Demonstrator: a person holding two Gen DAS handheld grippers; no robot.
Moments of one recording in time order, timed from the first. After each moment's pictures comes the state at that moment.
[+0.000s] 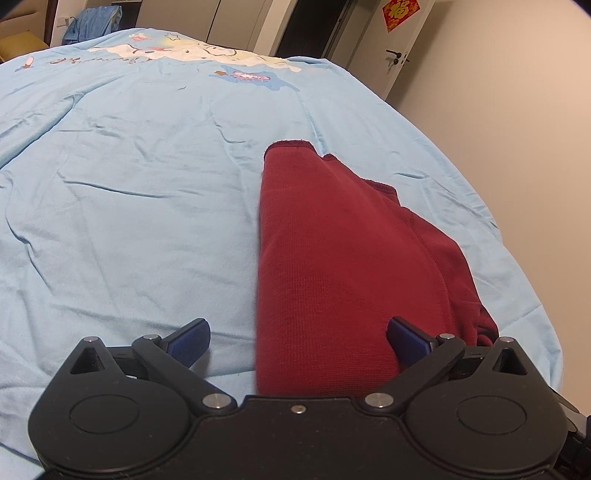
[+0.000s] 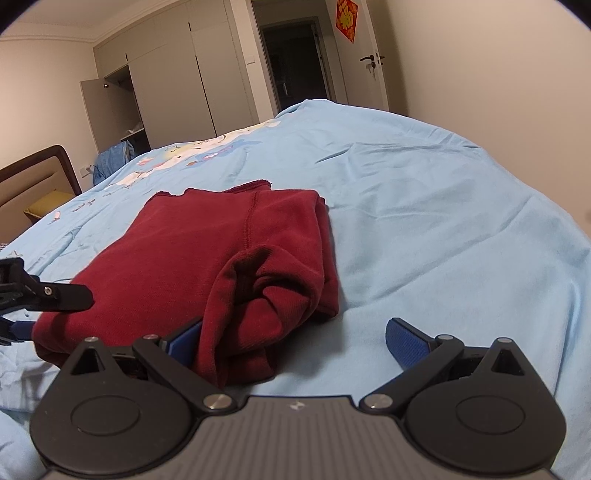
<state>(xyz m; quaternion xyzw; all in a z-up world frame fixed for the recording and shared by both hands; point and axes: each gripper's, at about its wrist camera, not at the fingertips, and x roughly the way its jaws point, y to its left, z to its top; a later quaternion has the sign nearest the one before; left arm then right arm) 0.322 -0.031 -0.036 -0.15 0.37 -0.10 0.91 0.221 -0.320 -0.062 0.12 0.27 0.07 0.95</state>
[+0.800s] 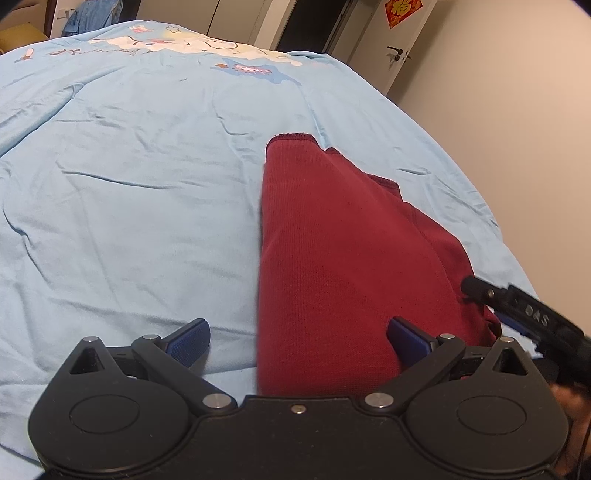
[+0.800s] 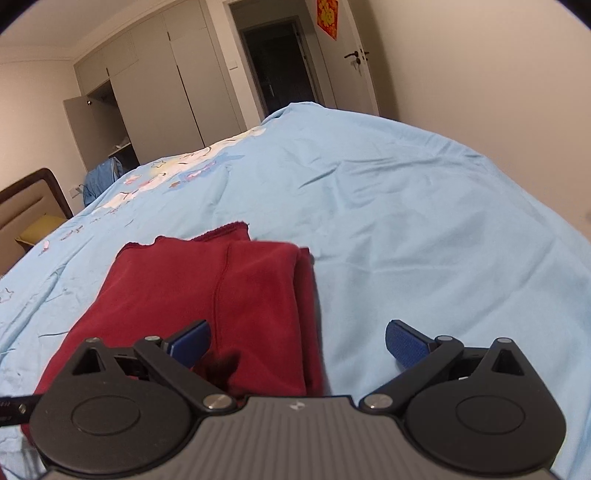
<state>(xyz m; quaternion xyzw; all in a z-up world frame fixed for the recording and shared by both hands) 0.325 -0.029 -0.040 -0.15 0.38 -0.10 0.91 0.290 -0.335 -0.041 0.14 0.27 0.05 0.95</state>
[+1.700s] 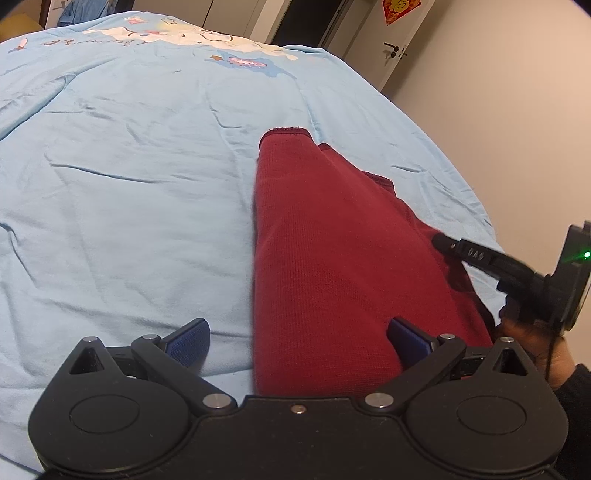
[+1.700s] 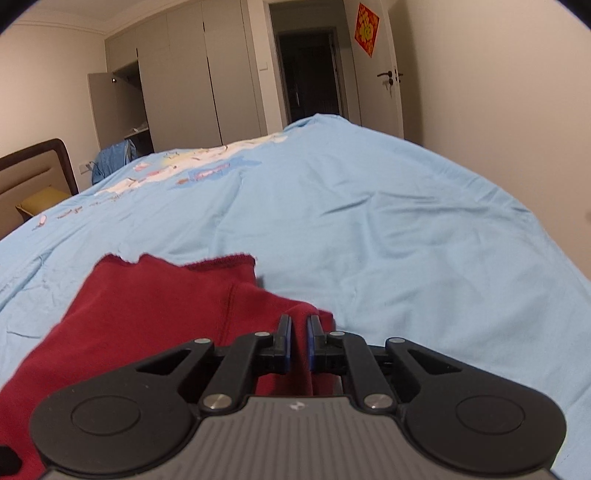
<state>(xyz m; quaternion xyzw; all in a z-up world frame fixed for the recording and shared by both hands) 0.332 -0.029 -0.044 -0.16 0.39 -0.12 0.90 0.355 -0.319 -0.044 0.08 0.26 0.07 0.96</state>
